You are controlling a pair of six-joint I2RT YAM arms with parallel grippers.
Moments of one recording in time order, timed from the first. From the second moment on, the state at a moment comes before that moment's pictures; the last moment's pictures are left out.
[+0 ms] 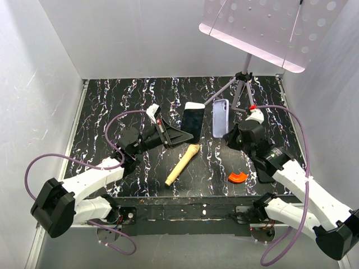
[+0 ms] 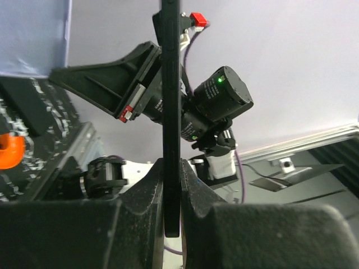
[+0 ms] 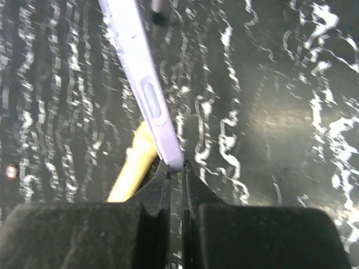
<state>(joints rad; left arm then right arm) -0.69 1.16 0.61 0.81 0.52 -1.47 0.65 0.91 0.88 -0.51 0.29 0.74</state>
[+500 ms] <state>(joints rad) -0.24 1.05 0.75 0.03 0.52 -0.91 0.65 0.64 0.72 -0.64 0.18 0.65</state>
